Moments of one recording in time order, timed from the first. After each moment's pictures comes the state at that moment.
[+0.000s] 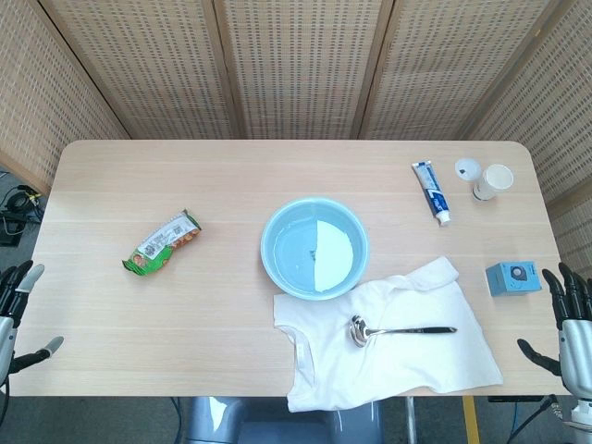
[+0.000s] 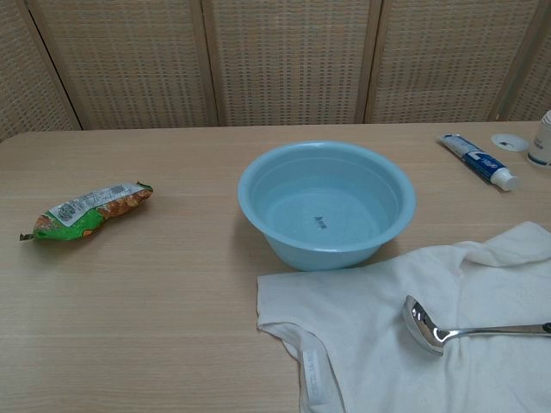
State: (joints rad) left arm 0.01 -1.00 0.00 -1.84 1.63 1.61 0.11; right arm -0.04 -0.99 0.08 -1.89 -1.52 1.62 -0.16
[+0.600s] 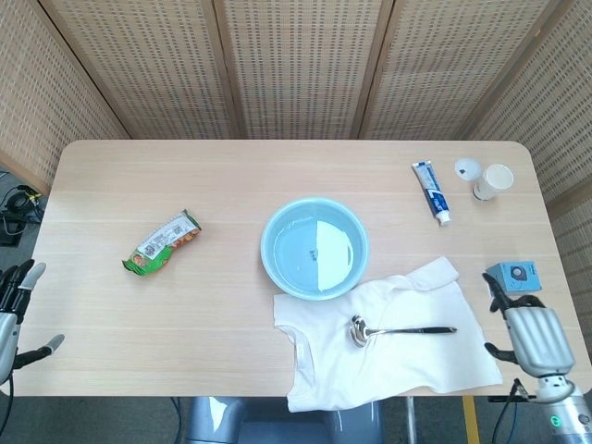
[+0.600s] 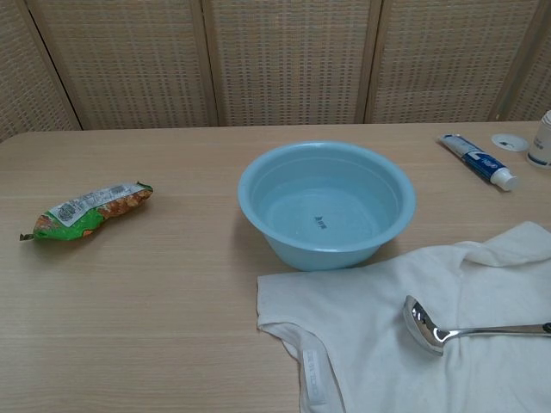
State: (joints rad) left arm 0.00 -1.02 -0.01 -1.85 1.58 1.58 0.15; right arm 0.12 -0.97 0.06 -1.88 -1.47 1.27 -0.25
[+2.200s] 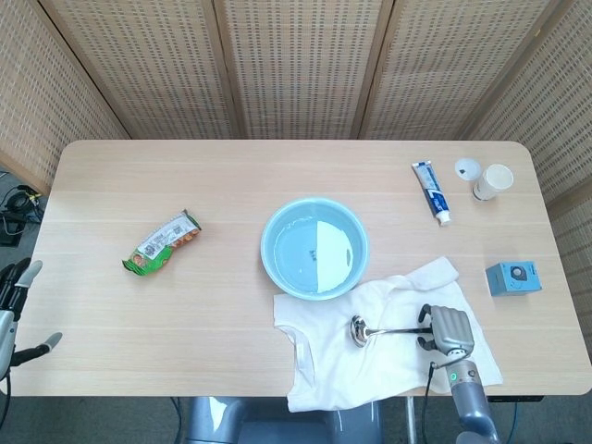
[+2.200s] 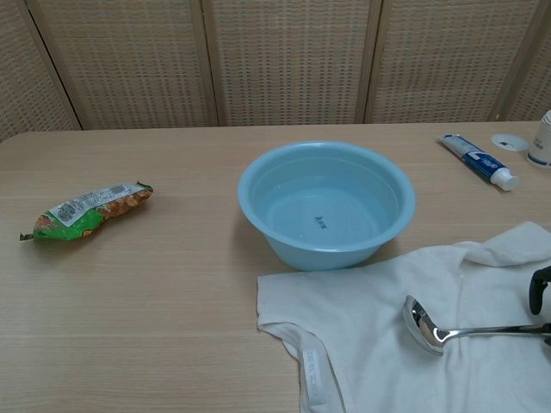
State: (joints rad) left arm -0.01 -1.01 -0.02 -1.85 1.55 1.57 0.13; right arm 0.33 -1.56 0.08 -1.52 -0.89 1.12 -0.47
